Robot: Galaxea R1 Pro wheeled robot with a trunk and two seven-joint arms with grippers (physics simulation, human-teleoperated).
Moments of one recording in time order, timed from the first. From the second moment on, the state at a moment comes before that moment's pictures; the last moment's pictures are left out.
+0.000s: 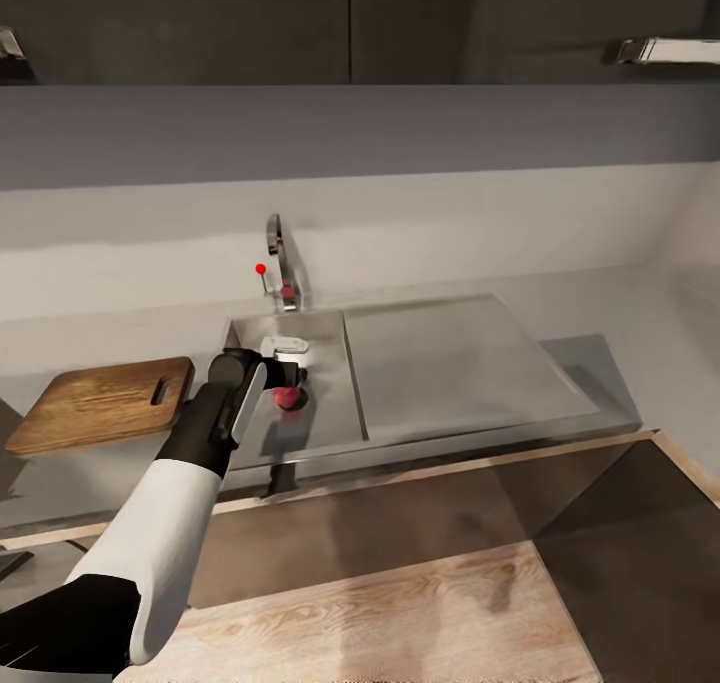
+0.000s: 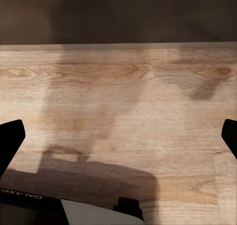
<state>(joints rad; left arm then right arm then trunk) -0.98 -0.11 -0.07 -1.02 0.01 0.93 0.06 -0.27 -0.03 0.17 -0.02 -0.04 -0.71 0.05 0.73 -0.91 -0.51</state>
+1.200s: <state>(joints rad) -0.98 -0.10 -0.07 -0.99 0.01 0.93 0.06 -0.27 -0.03 0.17 -0.02 -0.04 -0.71 0.04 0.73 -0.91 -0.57</state>
